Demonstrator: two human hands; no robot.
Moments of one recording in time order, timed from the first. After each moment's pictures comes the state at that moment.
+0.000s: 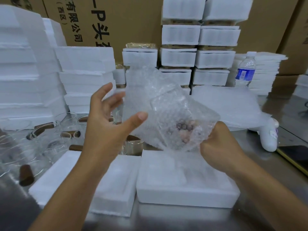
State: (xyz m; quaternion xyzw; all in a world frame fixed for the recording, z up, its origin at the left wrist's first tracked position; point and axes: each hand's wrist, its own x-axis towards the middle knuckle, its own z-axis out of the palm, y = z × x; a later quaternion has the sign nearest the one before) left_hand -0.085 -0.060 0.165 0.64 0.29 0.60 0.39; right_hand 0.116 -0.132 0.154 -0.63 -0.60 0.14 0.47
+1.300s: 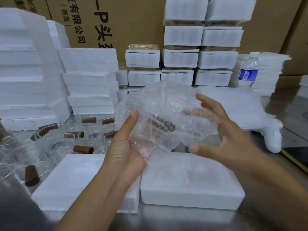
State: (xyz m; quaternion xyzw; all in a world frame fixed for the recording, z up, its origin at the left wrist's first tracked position) left_hand -0.060 -0.071 0.154 0.28 0.14 0.48 0.82; right_hand 0.133 -0.136 0.159 -0.50 -0.72 0.15 0.46
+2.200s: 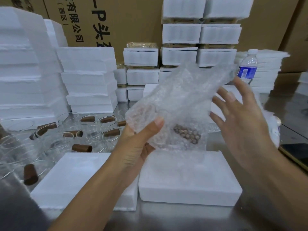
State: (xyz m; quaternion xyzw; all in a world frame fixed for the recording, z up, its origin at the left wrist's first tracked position) left_hand -0.055 -0.072 0.148 0.48 0.19 0.48 0.71; right_hand 0.137 -0.130 0.171 -0.40 -0.45 0.30 0.75
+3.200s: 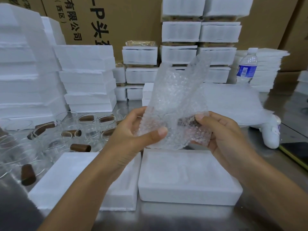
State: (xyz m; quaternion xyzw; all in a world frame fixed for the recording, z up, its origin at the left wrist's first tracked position) left_hand -0.075 -0.060 0.150 0.65 0.25 0.41 0.58; right_hand 0.118 -0.129 0.151 -0.47 -0.44 0.39 0.66
